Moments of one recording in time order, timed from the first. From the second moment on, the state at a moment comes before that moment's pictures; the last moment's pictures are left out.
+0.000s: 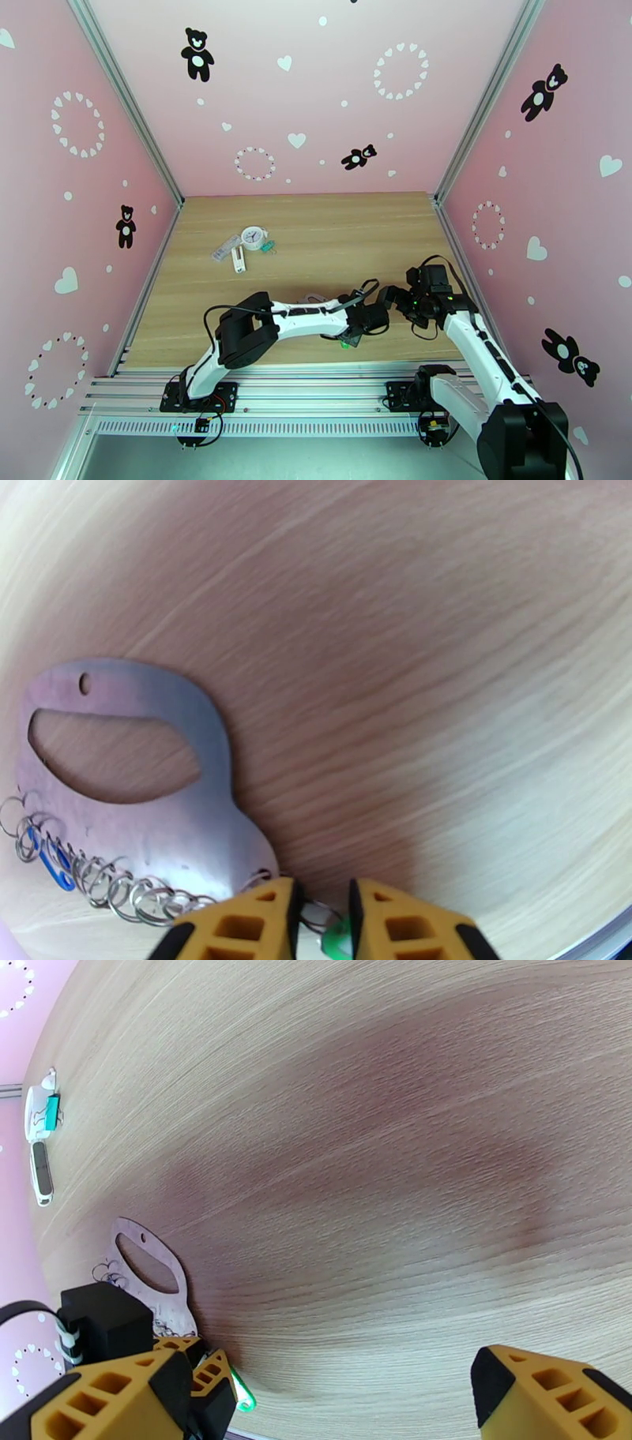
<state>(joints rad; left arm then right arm) -1.24 2.17 1.62 -0.91 -0.28 -0.77 0.02 0.98 0.60 -0.76 -0.34 0.44</state>
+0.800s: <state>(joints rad) -1.17 2.02 1.40 -0.87 -0.27 -0.77 0.02 1.00 0.59 -0.73 -0.37 0.44</state>
